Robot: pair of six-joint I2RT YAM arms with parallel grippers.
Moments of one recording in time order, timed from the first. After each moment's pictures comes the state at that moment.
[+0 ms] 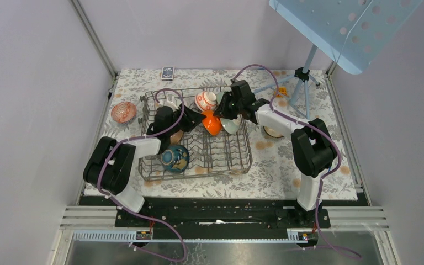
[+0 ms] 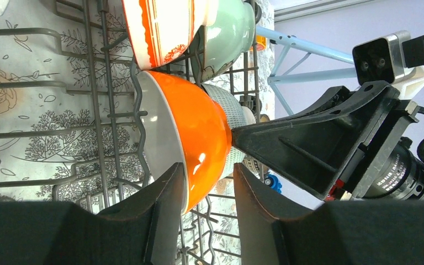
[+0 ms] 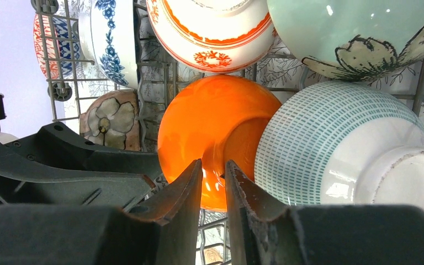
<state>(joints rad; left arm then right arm) -0.35 1.60 0.69 0.60 0.33 -1.08 0.57 1.90 1.40 -0.19 -0.19 0.76</state>
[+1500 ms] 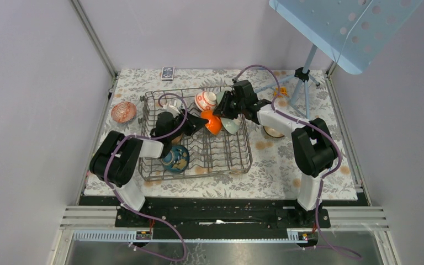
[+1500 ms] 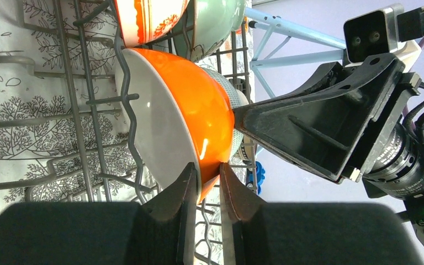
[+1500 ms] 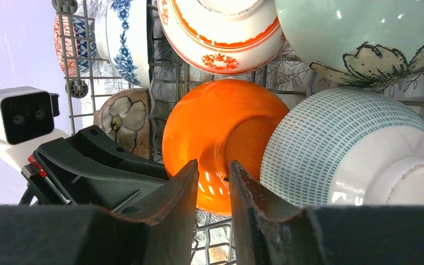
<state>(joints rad) -0.36 1.70 0.63 0.84 0.42 -1.16 0.55 1.90 1.37 -0.14 -0.25 0.78</state>
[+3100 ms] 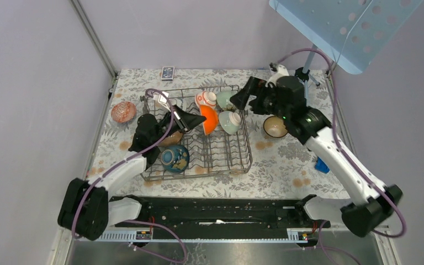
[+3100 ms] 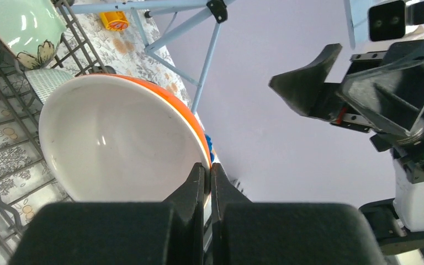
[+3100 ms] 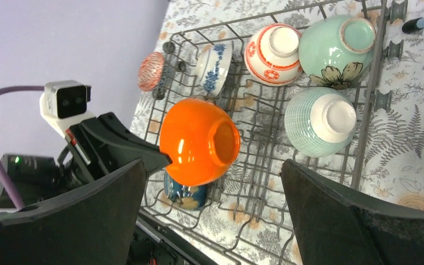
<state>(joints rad) -0.38 1.23 0.57 0.73 0.55 -1.09 0.54 1.30 1.33 -0.42 -0.10 0.67</state>
